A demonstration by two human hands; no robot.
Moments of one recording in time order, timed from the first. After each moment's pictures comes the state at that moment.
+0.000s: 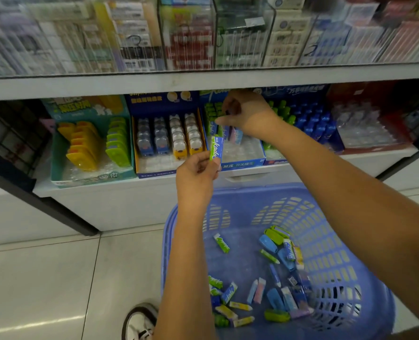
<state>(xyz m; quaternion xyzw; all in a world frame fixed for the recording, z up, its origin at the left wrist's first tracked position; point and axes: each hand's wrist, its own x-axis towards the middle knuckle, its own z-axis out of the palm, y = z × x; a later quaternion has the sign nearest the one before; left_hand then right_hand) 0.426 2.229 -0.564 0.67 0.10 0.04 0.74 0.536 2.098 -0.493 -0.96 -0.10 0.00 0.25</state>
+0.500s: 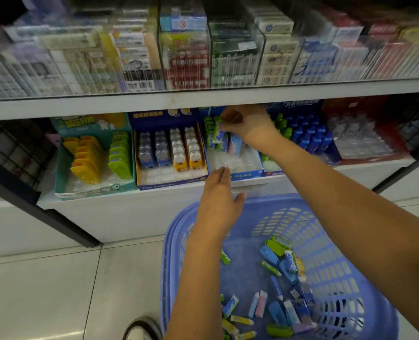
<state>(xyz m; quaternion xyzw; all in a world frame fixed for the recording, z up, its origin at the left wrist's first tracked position) 0.417 2.203 -0.566 0.93 -0.07 -0.04 0.37 0.542 2.091 -0.502 -0.92 -0.13 -0.07 0.37</state>
